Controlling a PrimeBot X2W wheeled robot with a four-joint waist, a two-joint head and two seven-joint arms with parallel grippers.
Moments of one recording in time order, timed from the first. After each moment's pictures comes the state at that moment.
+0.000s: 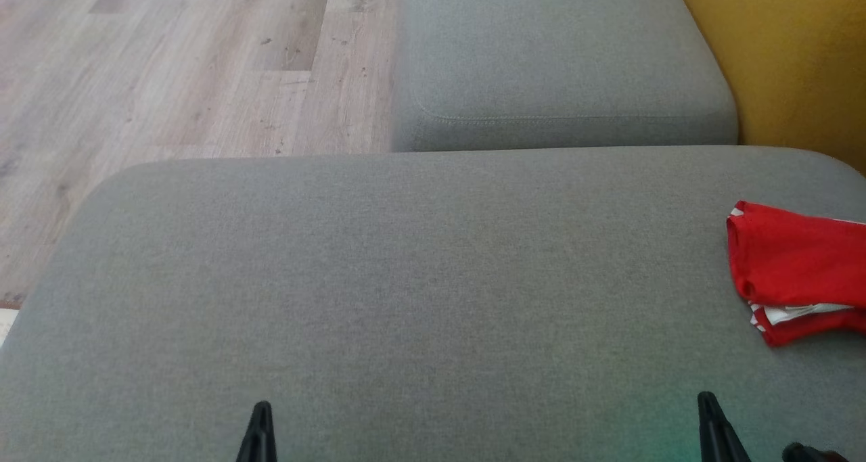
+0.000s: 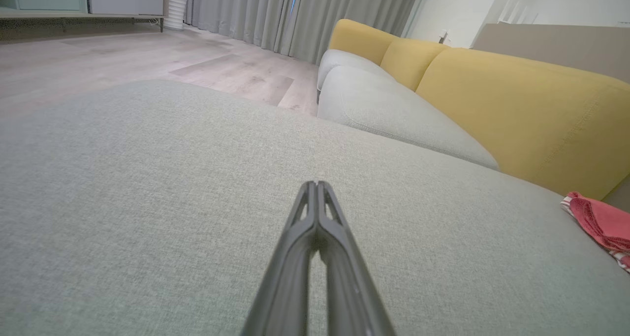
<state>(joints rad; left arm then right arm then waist) 0.26 0.06 -0.21 0.18 -0.38 0.02 -0.20 0.30 -0.04 0.02 0.23 0.40 0.13 -0.20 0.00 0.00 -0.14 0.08</state>
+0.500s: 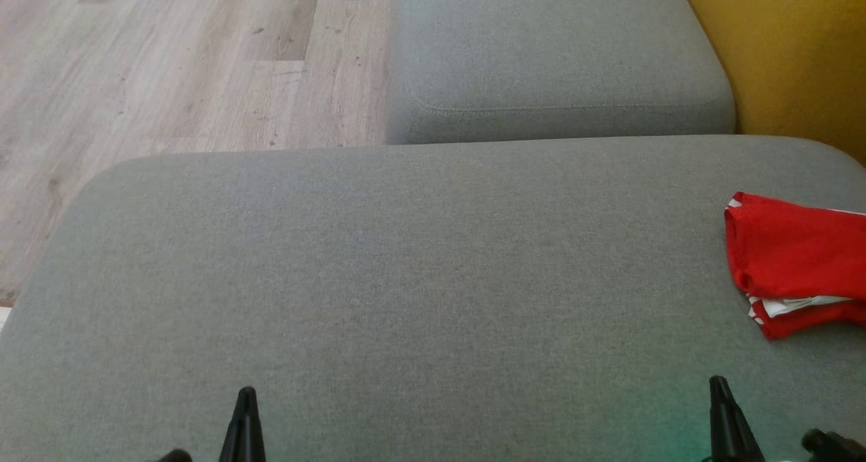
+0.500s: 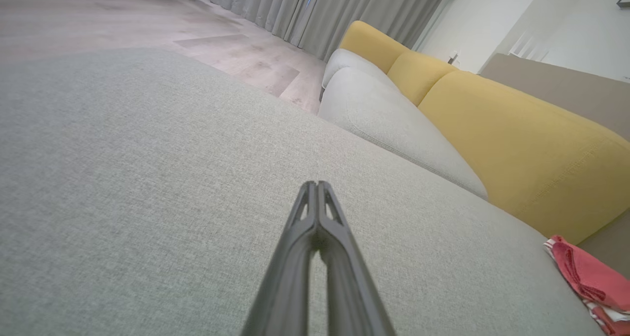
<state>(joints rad) 0.21 0.06 -0.18 0.19 -0.56 -0.01 -0.17 0.25 -0.04 0.01 0.24 0.57 0.13 -0.16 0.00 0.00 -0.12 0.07</state>
